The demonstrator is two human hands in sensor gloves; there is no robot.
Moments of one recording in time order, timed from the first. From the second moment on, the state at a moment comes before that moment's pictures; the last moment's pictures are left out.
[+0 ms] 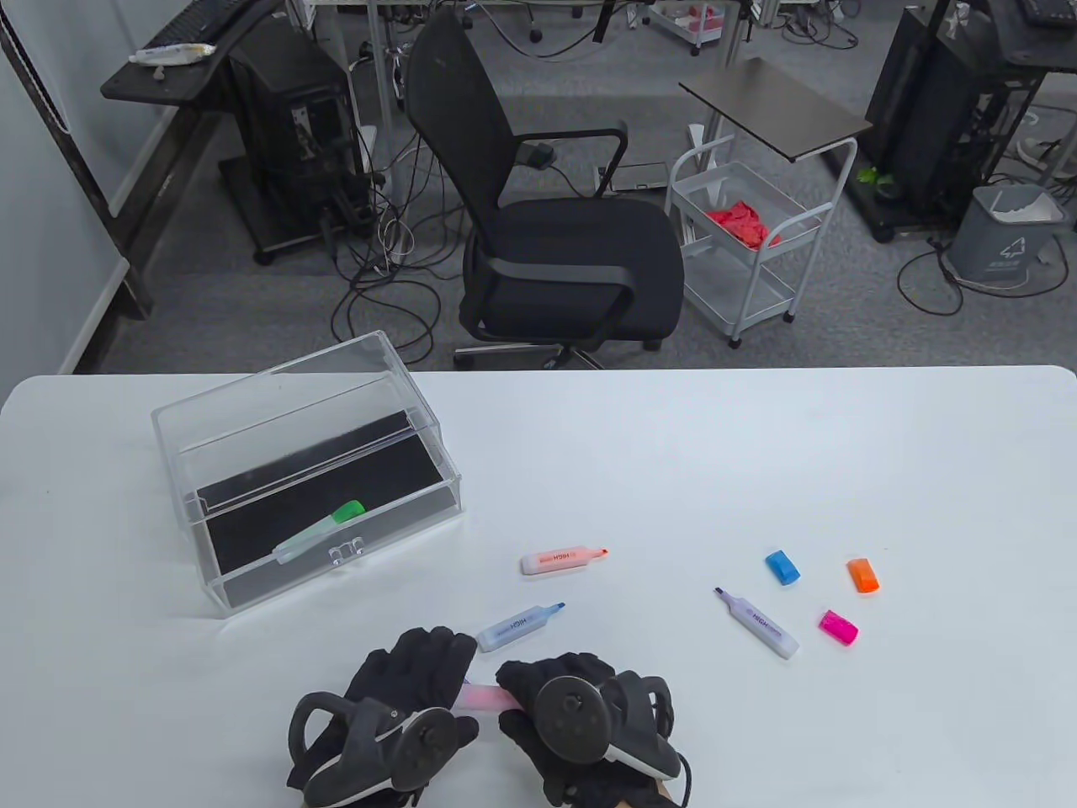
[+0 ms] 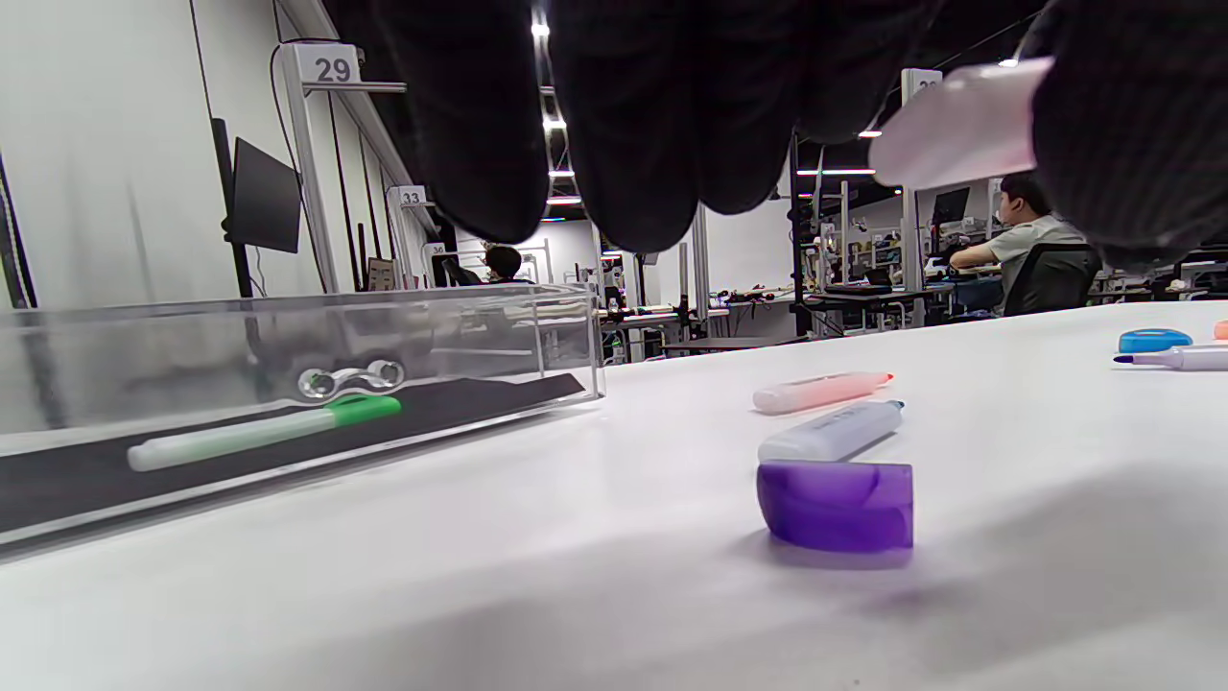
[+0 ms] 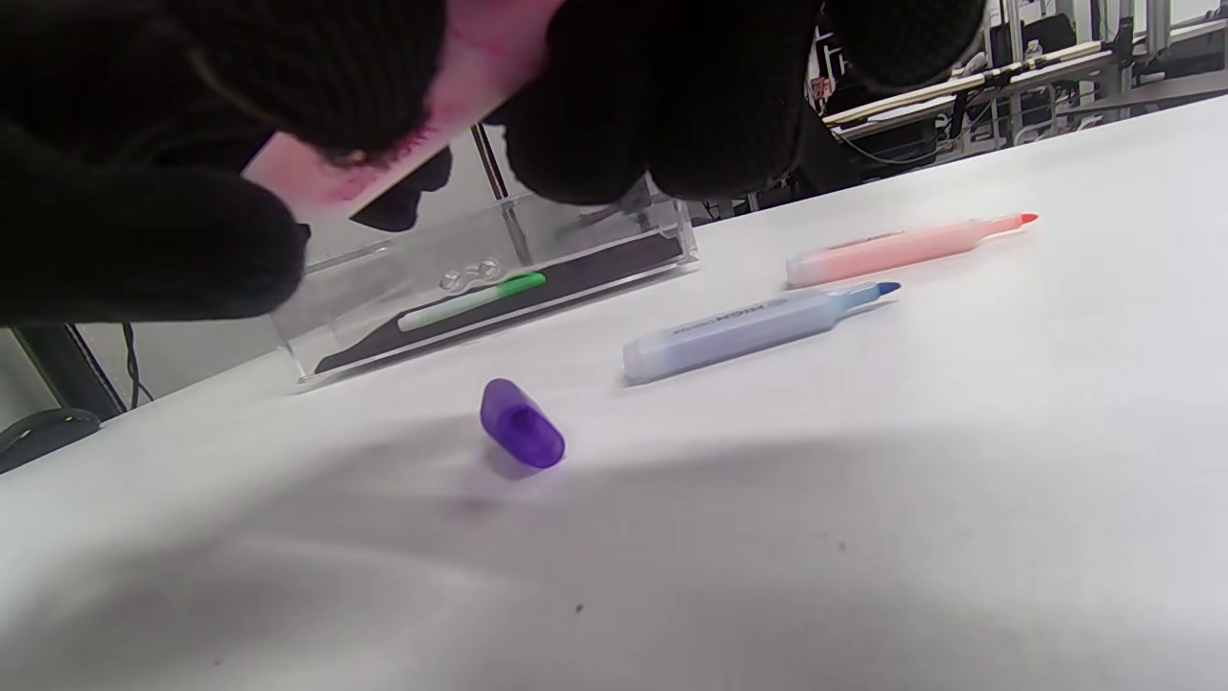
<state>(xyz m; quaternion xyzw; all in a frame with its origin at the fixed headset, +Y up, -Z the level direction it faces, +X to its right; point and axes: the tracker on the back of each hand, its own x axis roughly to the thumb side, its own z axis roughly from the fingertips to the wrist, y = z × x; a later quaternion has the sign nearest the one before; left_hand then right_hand) -0.162 -0.710 -0.225 0.03 -0.21 -0.03 0.98 0.026 -0.710 -0.236 0.22 0.00 0.96 0.19</state>
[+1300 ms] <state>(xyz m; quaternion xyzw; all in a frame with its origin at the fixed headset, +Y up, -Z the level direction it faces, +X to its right) -0.184 -0.709 -0.244 0.01 -0.15 -0.01 0.99 0.097 -0.674 -0.255 0.09 -0.03 0.99 0.10</state>
